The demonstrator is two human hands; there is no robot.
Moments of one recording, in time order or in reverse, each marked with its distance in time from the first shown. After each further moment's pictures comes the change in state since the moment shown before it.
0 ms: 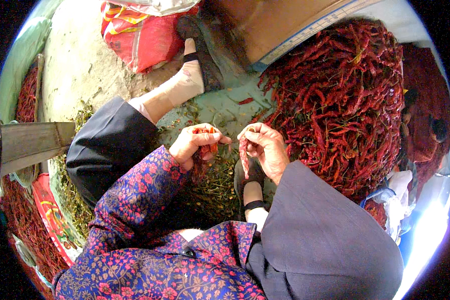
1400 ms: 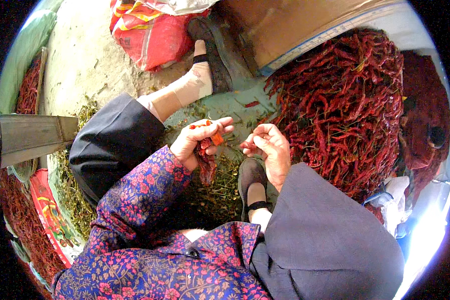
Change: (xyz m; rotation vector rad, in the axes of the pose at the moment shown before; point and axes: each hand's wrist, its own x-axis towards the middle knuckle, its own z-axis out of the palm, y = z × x) left_hand -0.014 0.013 0.002 -0.289 -0.055 0.082; right_hand -0.014 -0.001 0.027 -0.115 0.117 -0.178
